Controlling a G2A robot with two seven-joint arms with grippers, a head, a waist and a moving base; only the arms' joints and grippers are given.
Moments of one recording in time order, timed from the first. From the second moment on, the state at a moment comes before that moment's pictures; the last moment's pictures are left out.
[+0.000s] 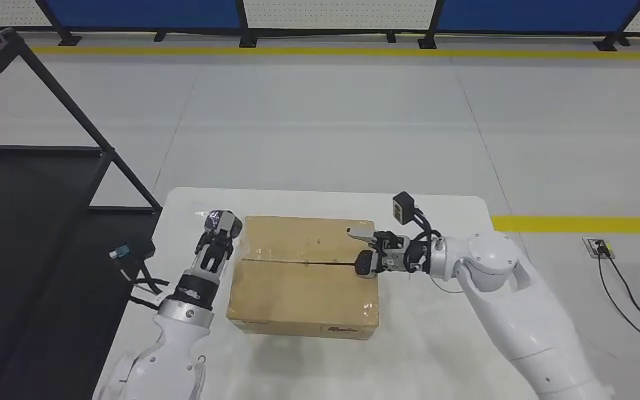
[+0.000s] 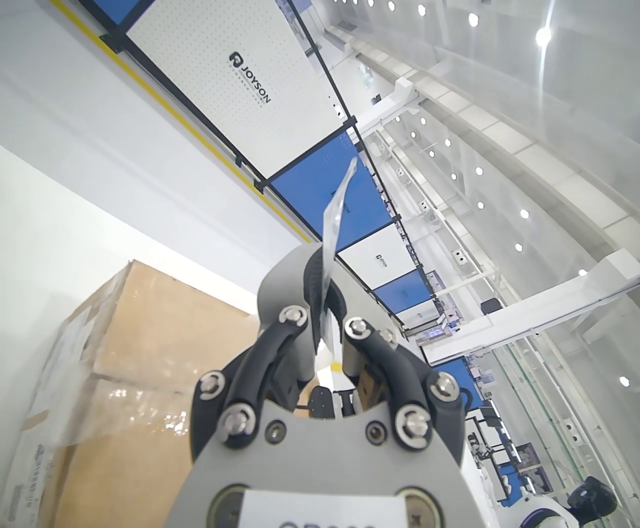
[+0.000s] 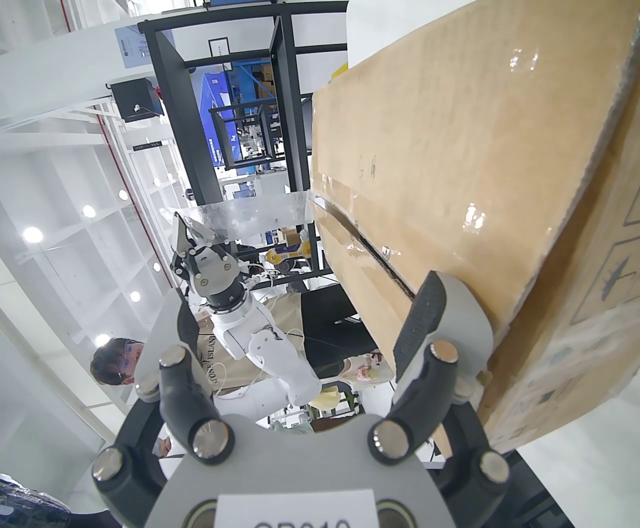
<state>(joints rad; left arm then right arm) 1.29 -1.25 -1.42 -2.10 0.30 0.20 -0.08 -0.62 -1.17 1.08 -1.28 0.40 0.19 1.03</state>
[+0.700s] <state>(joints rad) 1.23 -1.26 -1.36 -2.04 0.39 0.16 -0.13 -0.62 -1.17 1.07 -1.26 0.41 0.19 1.02</state>
